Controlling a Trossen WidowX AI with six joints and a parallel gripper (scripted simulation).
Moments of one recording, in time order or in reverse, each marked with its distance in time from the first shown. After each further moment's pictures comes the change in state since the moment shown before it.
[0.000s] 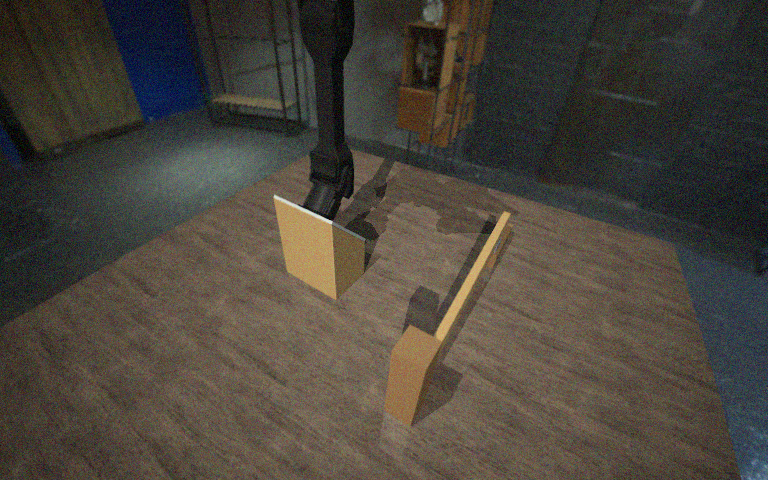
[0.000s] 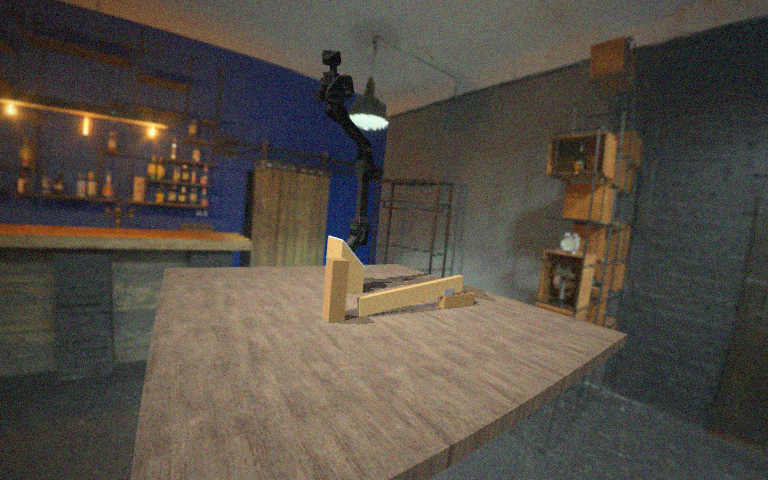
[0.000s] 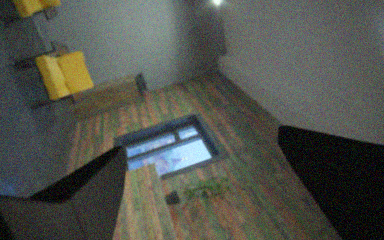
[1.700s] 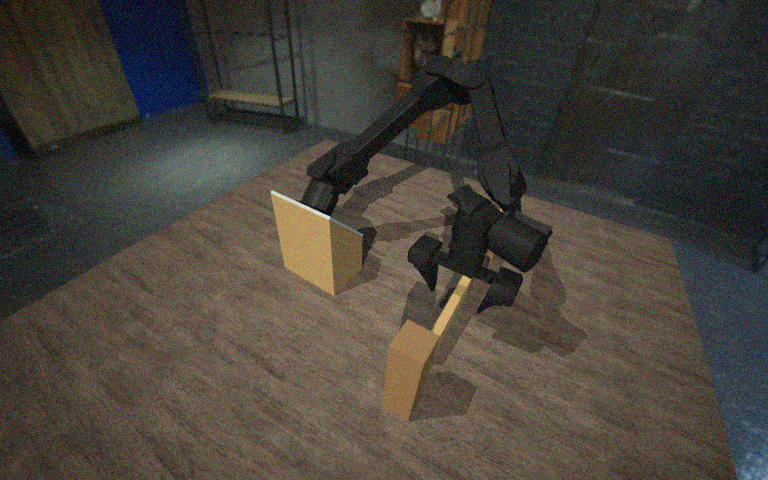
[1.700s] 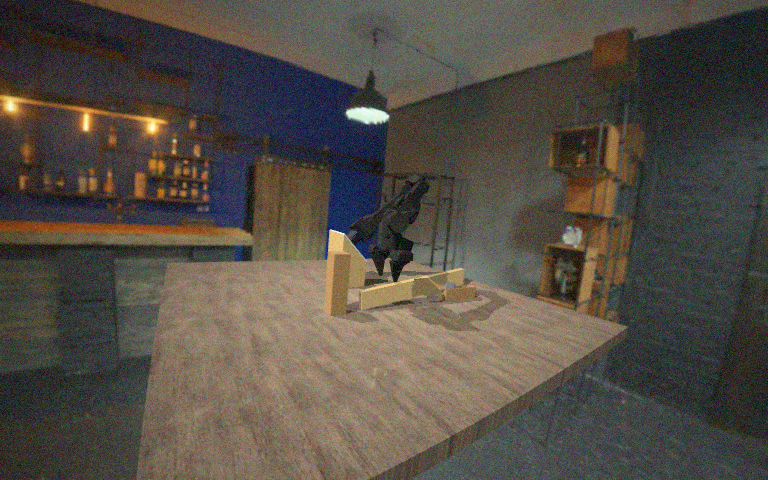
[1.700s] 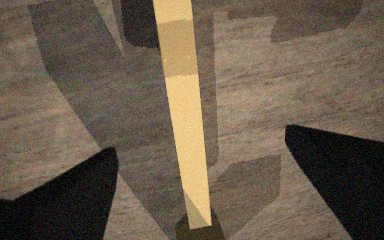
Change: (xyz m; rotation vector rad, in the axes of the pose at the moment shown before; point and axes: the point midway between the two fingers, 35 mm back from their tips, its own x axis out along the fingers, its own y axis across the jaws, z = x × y) arm 0.039 0.684 0.098 -0.175 0.001 1.689
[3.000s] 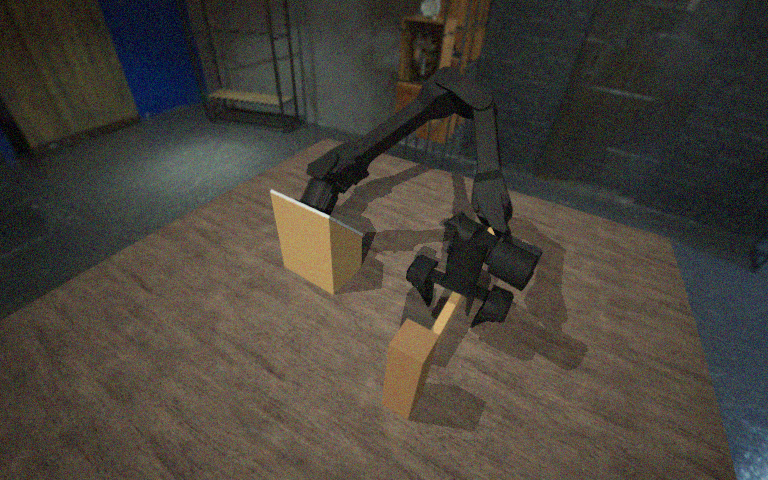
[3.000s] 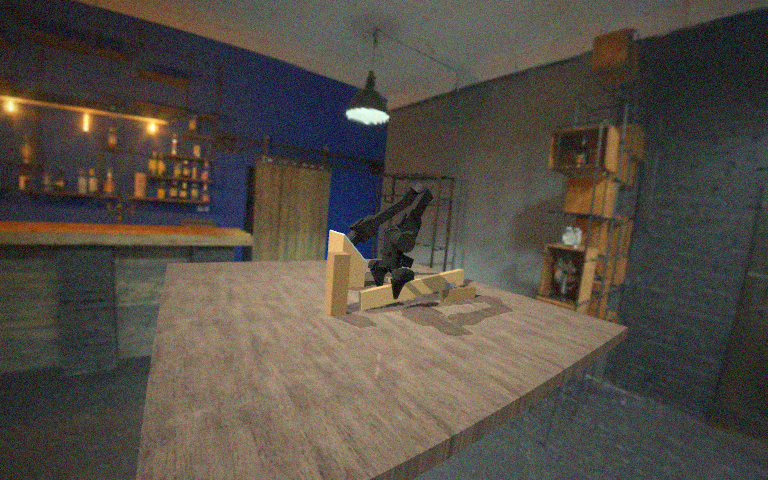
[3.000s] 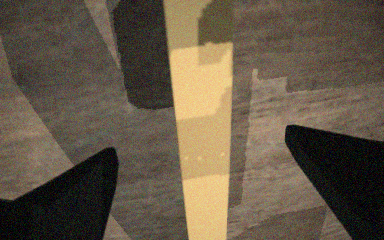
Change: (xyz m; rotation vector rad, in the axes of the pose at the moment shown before) arm 0.055 0.004 0.007 -0.043 0.013 0.026
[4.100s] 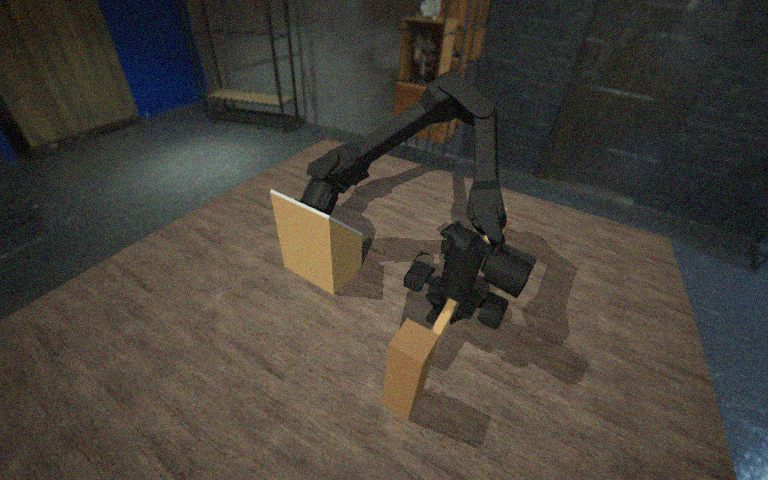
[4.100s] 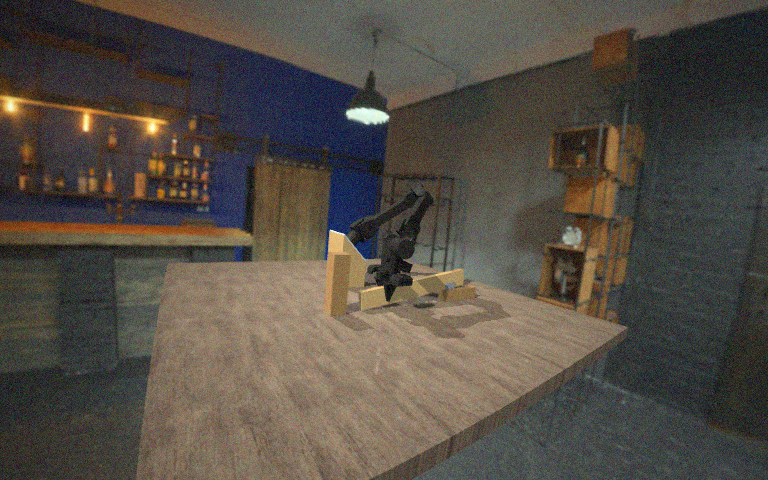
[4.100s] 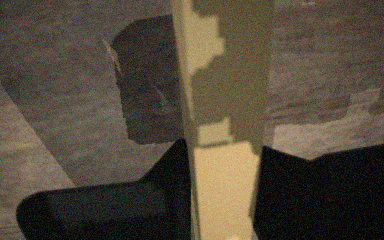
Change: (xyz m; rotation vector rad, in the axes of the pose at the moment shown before) arm 0.018 0.004 0.000 0.009 -0.005 0.008
